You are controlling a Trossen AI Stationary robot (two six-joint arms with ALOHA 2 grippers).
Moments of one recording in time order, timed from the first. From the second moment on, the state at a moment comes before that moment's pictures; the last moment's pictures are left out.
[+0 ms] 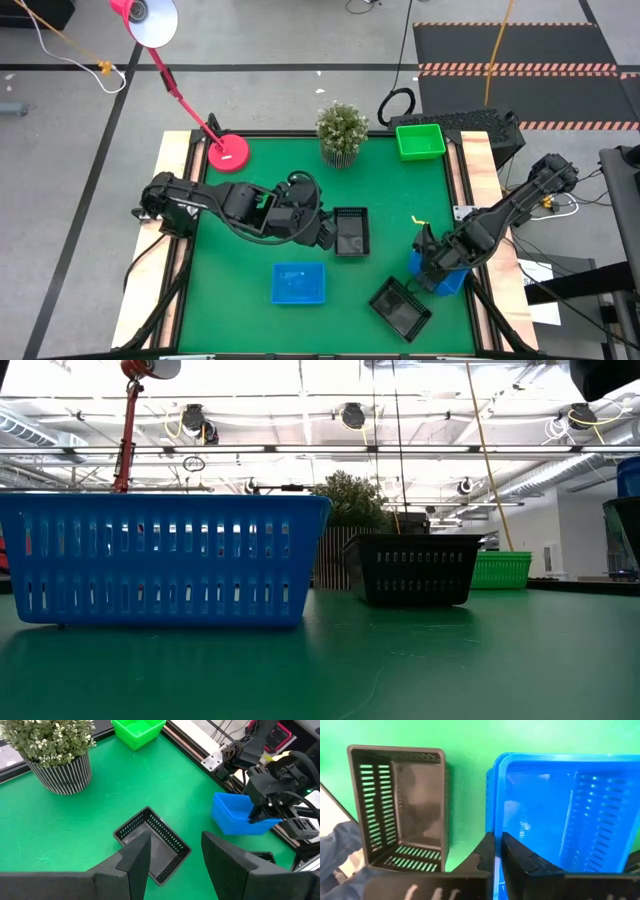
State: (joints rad) left arm -0.29 1.85 2.13 -1.15 -0.58 -0.96; right arm 0.63 1.15 0.91 -1.08 -0.05 1.37
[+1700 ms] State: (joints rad) left arm -0.29 1.85 2.13 -1.15 -0.58 -0.92; right arm 0.58 1.12 0.91 -1.01 0.03 1.05
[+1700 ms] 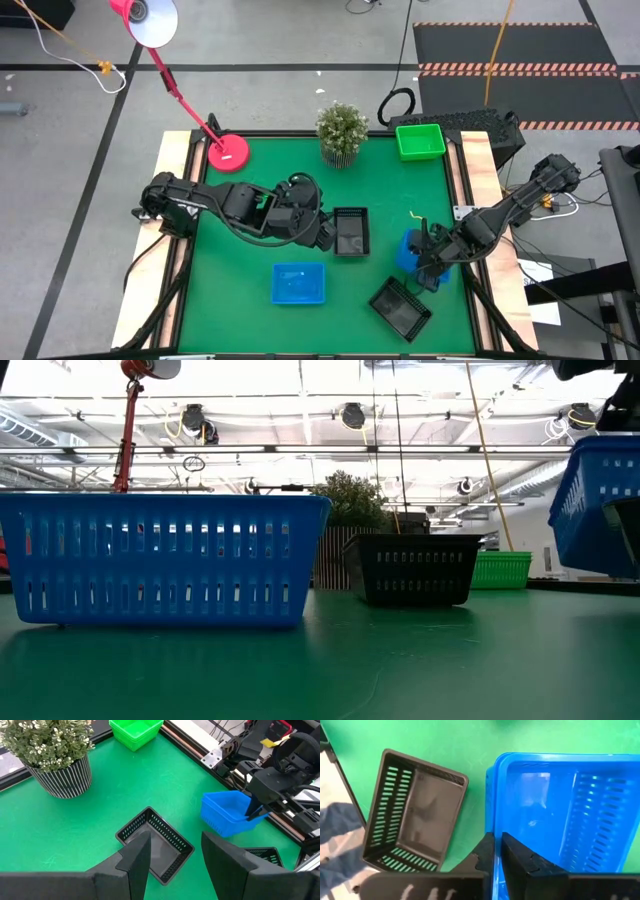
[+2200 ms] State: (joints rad) left arm -0.29 1.85 1.98 -1.00 -0.50 -0.97; right arm 0.58 1.12 0.84 -0.93 0.00 1.04
